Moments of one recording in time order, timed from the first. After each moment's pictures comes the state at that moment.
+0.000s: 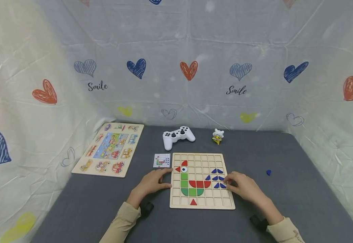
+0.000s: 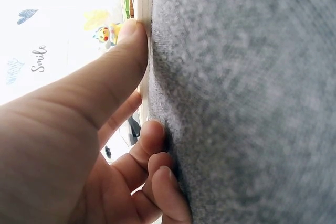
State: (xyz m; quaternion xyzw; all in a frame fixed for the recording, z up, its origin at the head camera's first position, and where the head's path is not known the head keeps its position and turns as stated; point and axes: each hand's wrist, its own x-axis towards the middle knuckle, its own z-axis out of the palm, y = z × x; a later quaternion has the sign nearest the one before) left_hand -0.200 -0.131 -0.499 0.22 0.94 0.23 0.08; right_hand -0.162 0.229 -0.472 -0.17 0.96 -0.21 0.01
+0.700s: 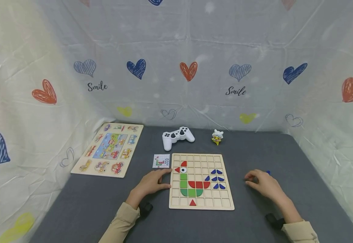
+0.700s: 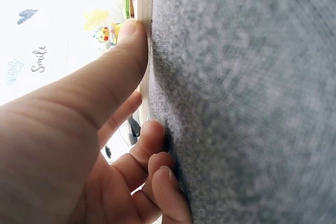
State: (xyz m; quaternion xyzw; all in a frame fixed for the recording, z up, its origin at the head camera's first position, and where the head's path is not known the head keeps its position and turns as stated) left_hand -0.199 -0.131 -0.497 0.22 0.94 0.24 0.07; right_hand -0.165 0.299 -0.477 -0.11 0.97 -0.21 -0.03
